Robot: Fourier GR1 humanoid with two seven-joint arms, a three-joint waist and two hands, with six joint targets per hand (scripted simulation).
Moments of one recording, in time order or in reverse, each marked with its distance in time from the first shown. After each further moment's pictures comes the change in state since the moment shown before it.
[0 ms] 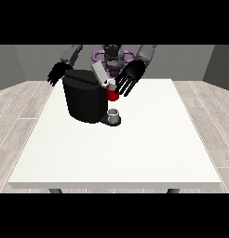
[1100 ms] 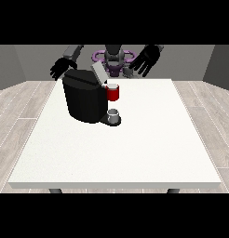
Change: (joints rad) left arm 0.135 -0.115 0.078 -0.046 0.088 -0.035 0.020; right arm 0.122 0.005 -0.049 0.060 -0.036 0.001 -0.051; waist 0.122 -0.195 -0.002
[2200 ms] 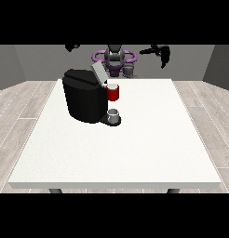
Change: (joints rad) left arm 0.432 -0.274 0.214 -0.081 0.387 -0.060 -0.093; right arm 0.011 -0.106 0.068 -0.160 0.011 0.129 0.152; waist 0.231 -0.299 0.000
